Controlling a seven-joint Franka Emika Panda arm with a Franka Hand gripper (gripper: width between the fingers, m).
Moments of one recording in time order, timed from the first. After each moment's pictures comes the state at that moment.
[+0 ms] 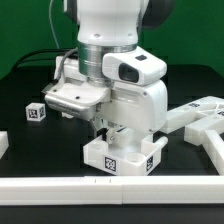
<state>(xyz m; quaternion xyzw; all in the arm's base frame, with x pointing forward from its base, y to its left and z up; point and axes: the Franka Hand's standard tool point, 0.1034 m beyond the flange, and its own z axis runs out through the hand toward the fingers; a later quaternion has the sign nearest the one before) 0.548 -0.045 0.024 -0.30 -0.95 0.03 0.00</state>
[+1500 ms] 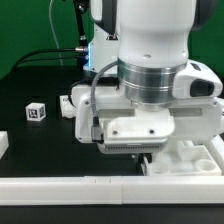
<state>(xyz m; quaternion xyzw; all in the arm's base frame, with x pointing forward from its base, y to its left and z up) 0.614 0.020 0.015 0.02 -1.00 0.01 0.06</state>
